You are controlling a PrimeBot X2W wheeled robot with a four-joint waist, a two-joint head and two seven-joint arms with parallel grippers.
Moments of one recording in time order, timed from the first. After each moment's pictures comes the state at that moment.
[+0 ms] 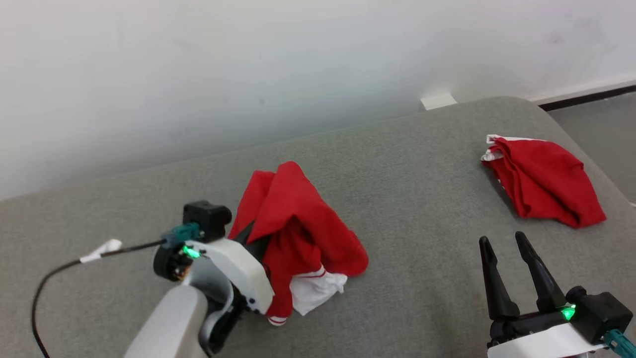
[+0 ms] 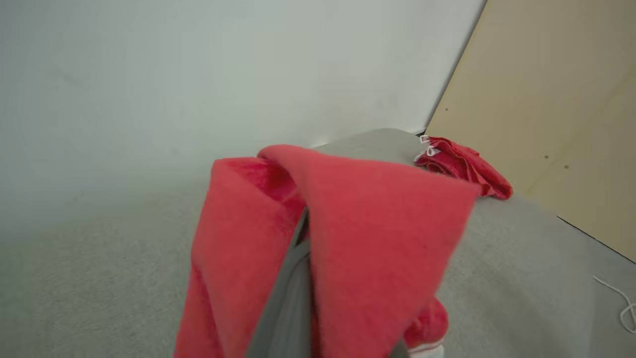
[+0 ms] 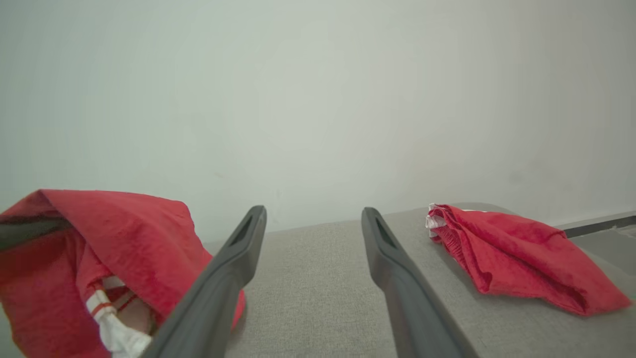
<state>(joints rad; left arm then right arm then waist) -0.49 0.20 -0.40 0.34 -0.44 -0.11 0.09 -0.12 -0.10 0.18 0.16 0.41 0.13 -0.26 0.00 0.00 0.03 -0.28</state>
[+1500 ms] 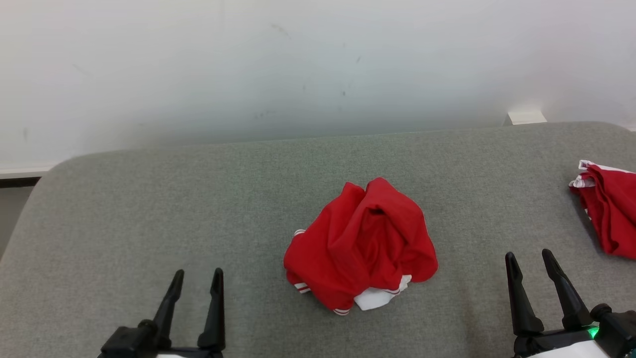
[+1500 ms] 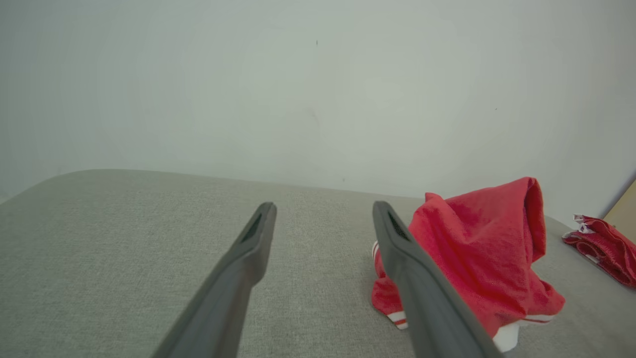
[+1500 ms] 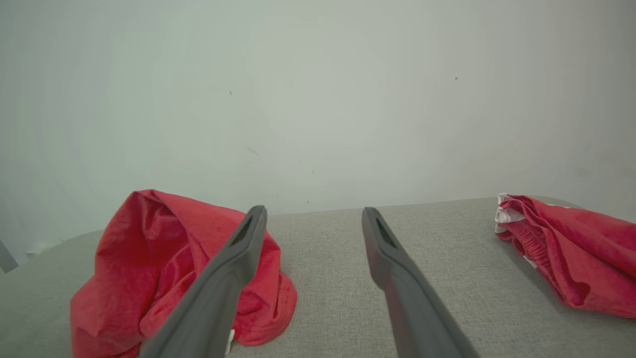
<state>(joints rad) 0.00 0.11 -0.15 0.05 -0.27 0.04 -0.26 -0.06 -0.13 0.12 0.15 0.40 0.13 -0.26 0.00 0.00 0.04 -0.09</state>
